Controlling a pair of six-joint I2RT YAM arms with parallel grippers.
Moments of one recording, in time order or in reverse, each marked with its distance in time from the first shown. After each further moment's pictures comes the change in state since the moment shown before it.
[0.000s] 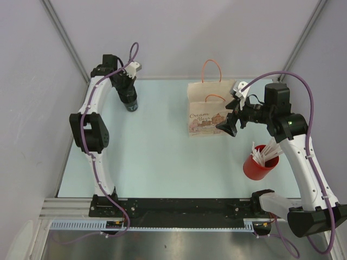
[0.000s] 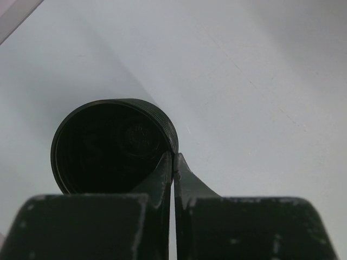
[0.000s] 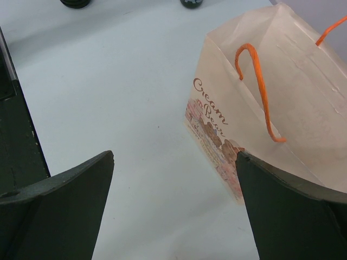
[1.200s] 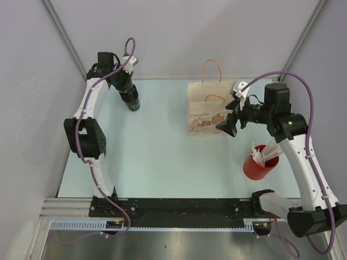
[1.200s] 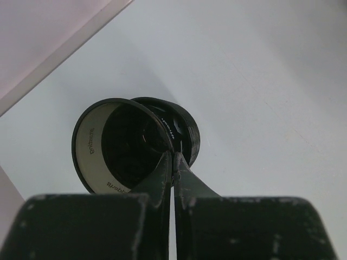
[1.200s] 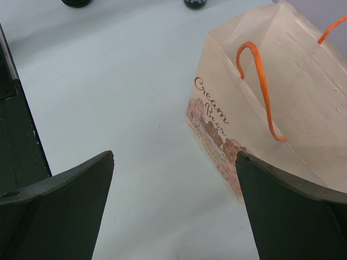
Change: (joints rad) left arm 0.001 -0.113 -0.101 0.151 -0.043 -0.034; right arm 0.000 0.000 0.000 -0.006 -0.001 -0.001
